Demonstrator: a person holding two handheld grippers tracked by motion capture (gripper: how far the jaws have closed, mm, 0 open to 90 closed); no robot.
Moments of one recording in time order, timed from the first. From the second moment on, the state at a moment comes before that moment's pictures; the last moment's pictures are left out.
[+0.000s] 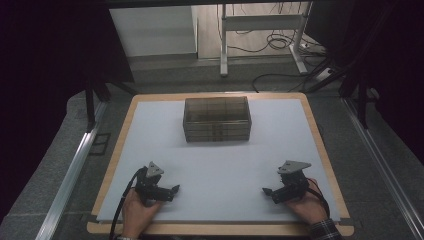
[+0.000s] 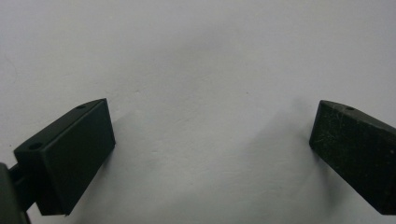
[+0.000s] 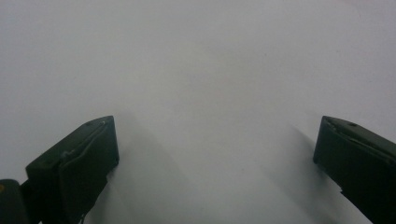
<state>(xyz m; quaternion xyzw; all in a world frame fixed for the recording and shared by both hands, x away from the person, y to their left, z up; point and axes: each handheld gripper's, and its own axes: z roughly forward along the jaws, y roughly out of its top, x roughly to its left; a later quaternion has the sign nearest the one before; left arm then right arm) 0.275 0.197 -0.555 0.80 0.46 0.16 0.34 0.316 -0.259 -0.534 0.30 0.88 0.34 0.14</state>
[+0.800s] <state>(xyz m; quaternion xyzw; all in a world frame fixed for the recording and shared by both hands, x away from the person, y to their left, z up) 0.275 0.198 -0.555 0.81 0.46 0.16 0.33 0.315 -0.258 -0.532 0.31 0.88 0.34 0.14</state>
